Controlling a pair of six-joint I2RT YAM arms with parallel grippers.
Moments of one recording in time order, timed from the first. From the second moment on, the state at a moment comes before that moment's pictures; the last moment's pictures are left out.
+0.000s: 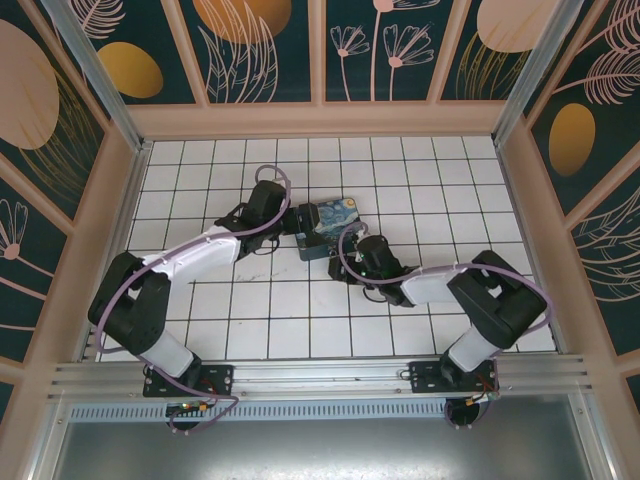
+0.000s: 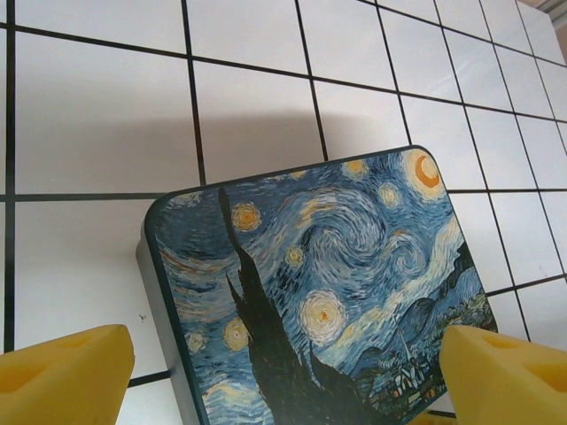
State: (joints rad) left arm -0.59 1.59 1.01 -0.11 0.04 -0.65; right arm 0.74 1.60 0.52 0.39 -0.12 0.72
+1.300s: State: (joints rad) left arm -0.68 1.78 1.18 -0.36 -0.15 -0.39; right arm 0.74 1.66 0.50 0.49 -0.07 0.89
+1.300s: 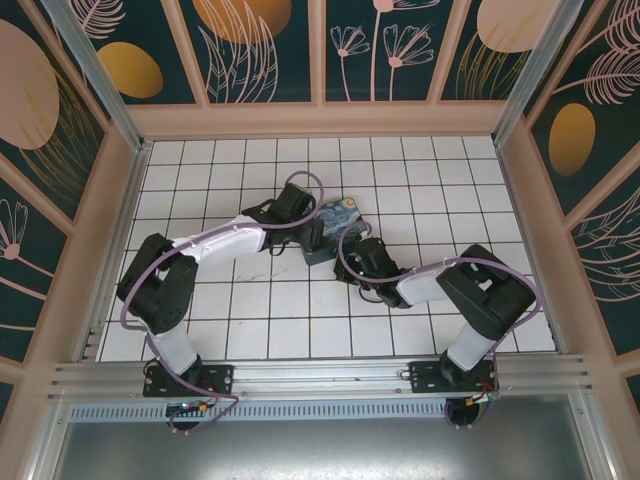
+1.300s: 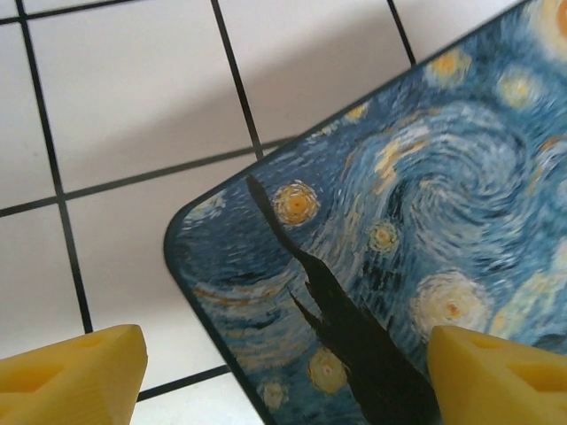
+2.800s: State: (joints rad) left arm -0.73 1.87 1.19 -0.16 -0.22 -0.38; right arm 0.39 1.70 0.75 0.20 -0.29 0.76
